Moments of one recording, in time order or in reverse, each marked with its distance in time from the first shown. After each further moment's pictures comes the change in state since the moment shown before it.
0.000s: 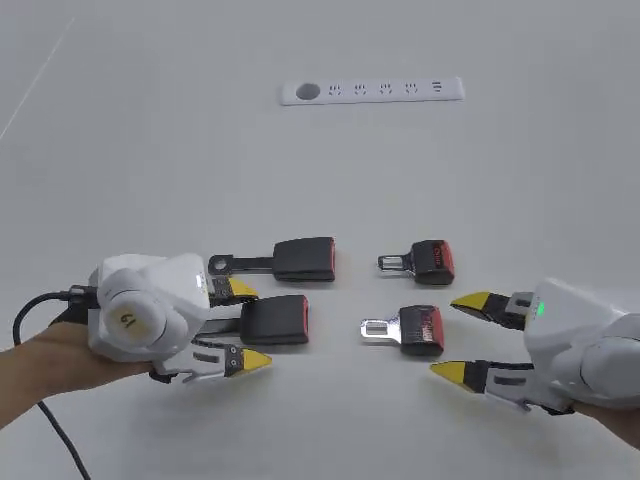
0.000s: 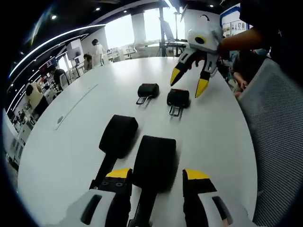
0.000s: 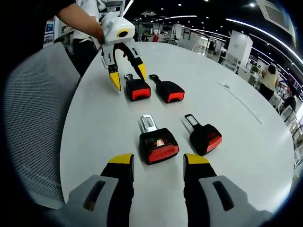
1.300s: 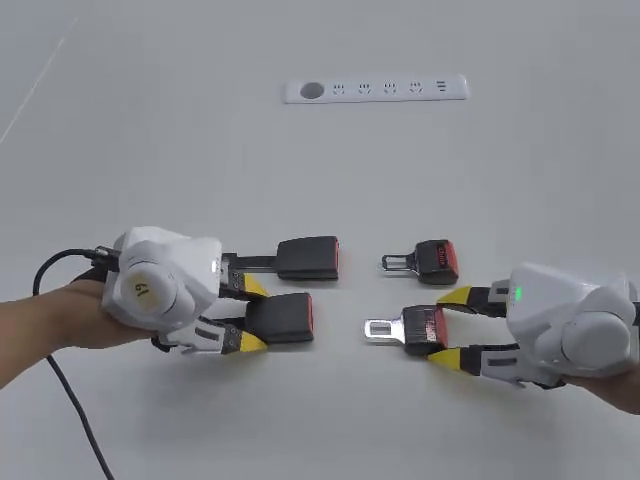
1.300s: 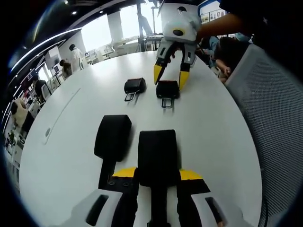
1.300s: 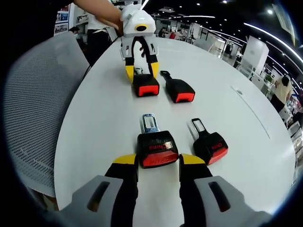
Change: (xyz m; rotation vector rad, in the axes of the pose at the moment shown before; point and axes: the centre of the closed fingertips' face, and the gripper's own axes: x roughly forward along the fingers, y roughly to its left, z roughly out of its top) left arm 0.005 0.004 -0.006 0.147 0.049 -0.139; right arm 0.013 0.000 0.000 -0.118 0.033 0.098
